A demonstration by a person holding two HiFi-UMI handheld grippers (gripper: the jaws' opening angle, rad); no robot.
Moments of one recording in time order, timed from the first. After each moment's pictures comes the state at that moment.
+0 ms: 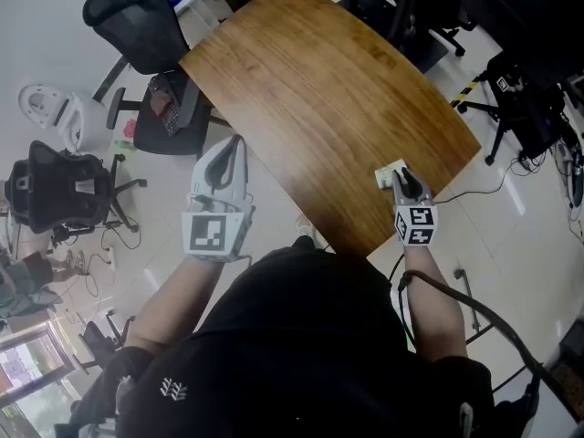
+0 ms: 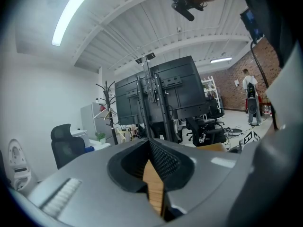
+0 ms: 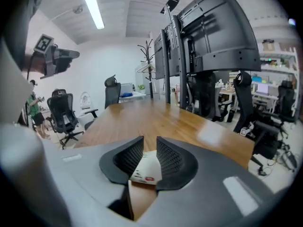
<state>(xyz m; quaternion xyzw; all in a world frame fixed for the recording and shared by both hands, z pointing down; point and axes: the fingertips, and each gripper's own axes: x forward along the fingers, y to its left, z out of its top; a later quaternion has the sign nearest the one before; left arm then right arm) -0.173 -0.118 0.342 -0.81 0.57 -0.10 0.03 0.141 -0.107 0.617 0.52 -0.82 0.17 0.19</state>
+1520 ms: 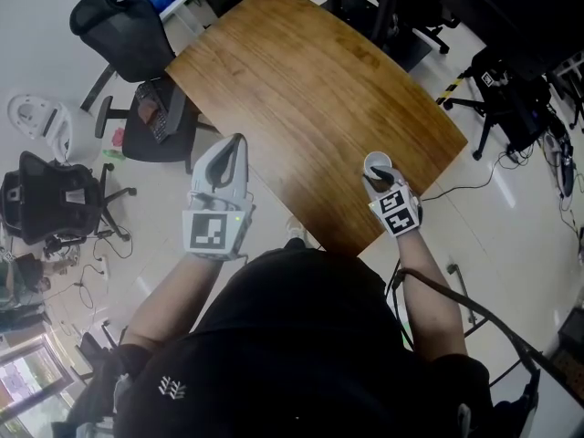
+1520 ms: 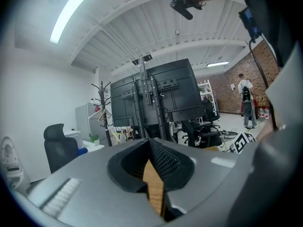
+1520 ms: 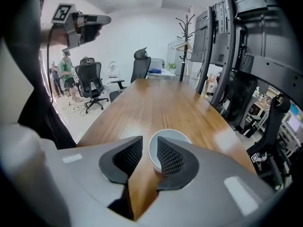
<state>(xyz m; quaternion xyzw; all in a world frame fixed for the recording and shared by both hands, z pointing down) -0.150 -0.126 0.343 -0.83 0.55 -0.09 0.03 0.084 -0.093 0.621 0.34 -0.85 0.13 0.38</state>
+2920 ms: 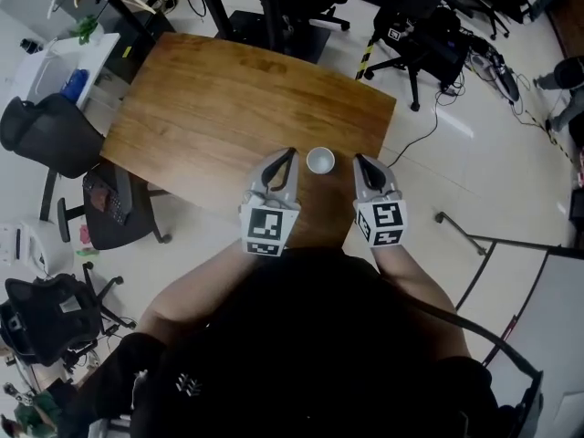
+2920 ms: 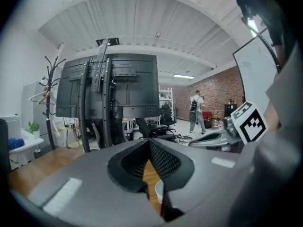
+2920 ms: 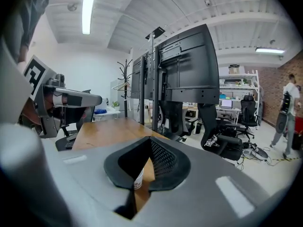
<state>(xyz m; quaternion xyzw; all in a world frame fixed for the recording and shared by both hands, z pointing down) 0.043 -0.127 0.430 -0.95 0.31 -0.09 0.00 0.166 -0.076 0.494 0.68 -0.72 0.11 0.13</state>
